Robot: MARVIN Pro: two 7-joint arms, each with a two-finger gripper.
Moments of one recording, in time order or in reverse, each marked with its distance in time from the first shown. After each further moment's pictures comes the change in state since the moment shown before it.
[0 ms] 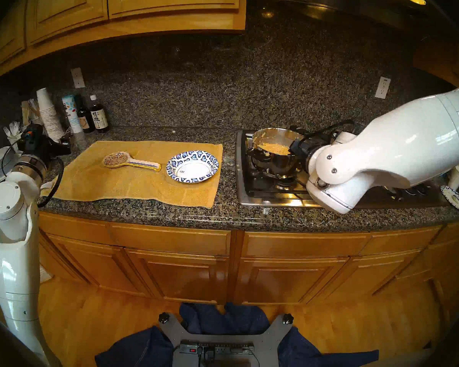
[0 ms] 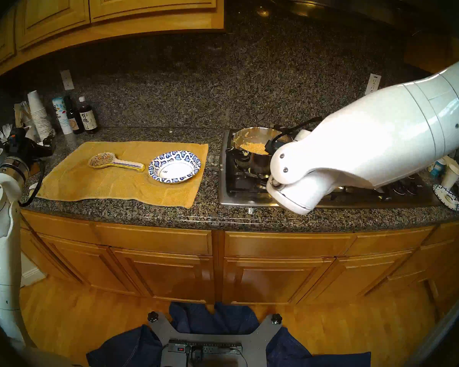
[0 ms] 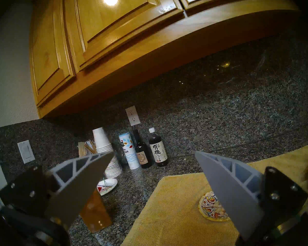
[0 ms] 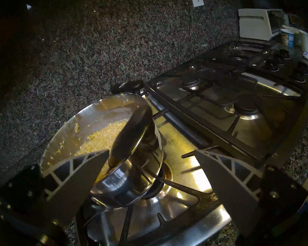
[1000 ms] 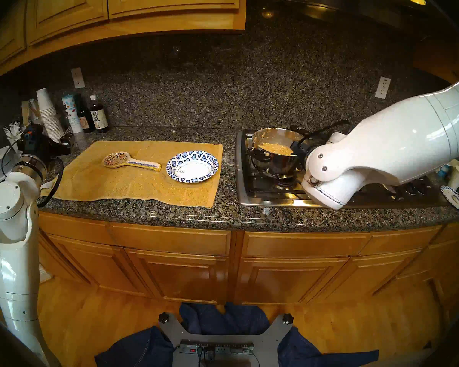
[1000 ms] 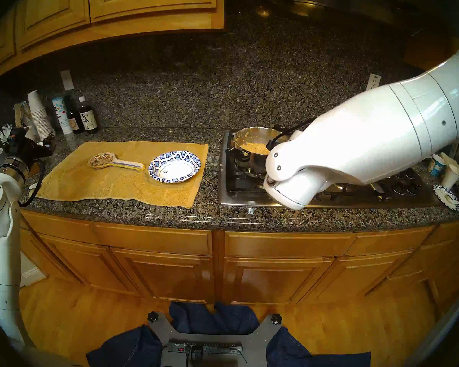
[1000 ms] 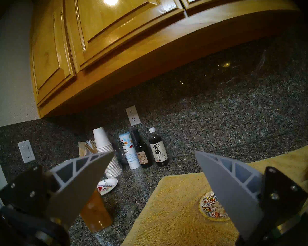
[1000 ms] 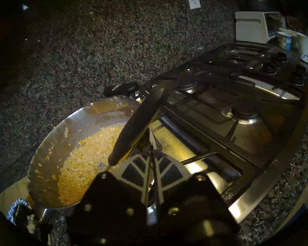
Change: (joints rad) left arm 0.004 0.005 0.000 0.000 -0.007 0.000 0.007; right arm -0.034 -0.037 -0.010 0.060 0.014 0.000 0.000
